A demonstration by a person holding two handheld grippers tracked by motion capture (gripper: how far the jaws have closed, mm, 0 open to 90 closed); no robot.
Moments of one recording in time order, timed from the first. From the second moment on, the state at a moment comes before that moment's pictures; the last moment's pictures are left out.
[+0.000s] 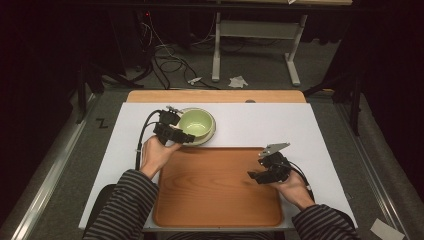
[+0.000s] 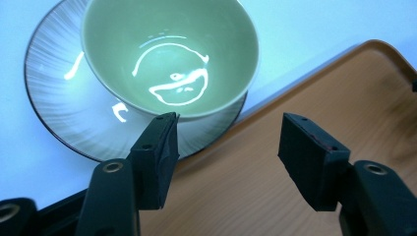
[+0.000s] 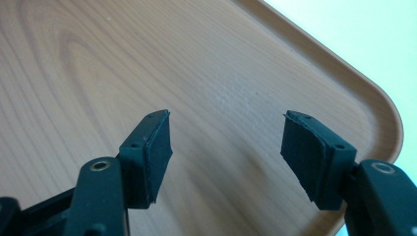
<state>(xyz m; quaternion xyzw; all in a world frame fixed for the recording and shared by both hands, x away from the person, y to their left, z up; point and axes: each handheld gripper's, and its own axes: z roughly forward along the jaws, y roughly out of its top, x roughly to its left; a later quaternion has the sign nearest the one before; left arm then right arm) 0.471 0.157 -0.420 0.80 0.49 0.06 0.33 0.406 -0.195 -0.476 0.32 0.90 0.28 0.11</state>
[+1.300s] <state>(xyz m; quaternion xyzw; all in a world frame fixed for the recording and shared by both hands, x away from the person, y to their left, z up) 0.553 0.170 -0.440 0.77 0.58 0.06 0.26 0.404 -0.192 -0.477 0.31 0.90 0.28 0.11</state>
